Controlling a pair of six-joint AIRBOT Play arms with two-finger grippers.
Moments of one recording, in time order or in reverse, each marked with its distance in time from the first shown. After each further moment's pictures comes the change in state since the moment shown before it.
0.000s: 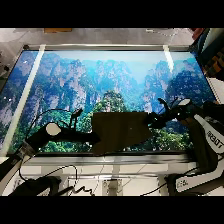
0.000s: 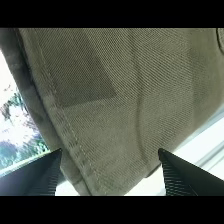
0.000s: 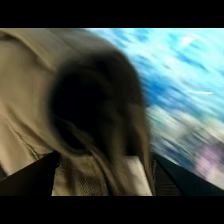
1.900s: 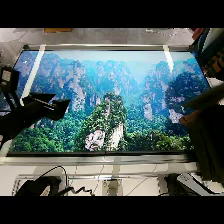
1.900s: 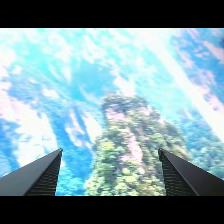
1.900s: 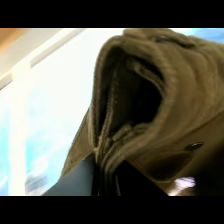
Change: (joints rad) left arm 0.135 0.472 0.321 0.452 0.126 0.000; right arm -0.980 0.558 0.562 0.095 0.117 0.155
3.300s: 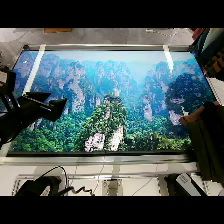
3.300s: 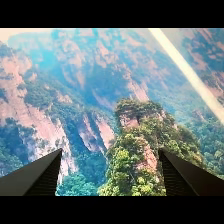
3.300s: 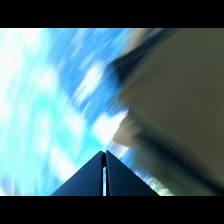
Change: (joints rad) left arm 0.000 0.014 0.000 0.041 0.005 0.000; right arm 0.216 0.090 -0.097 -0.356 0.074 0.271
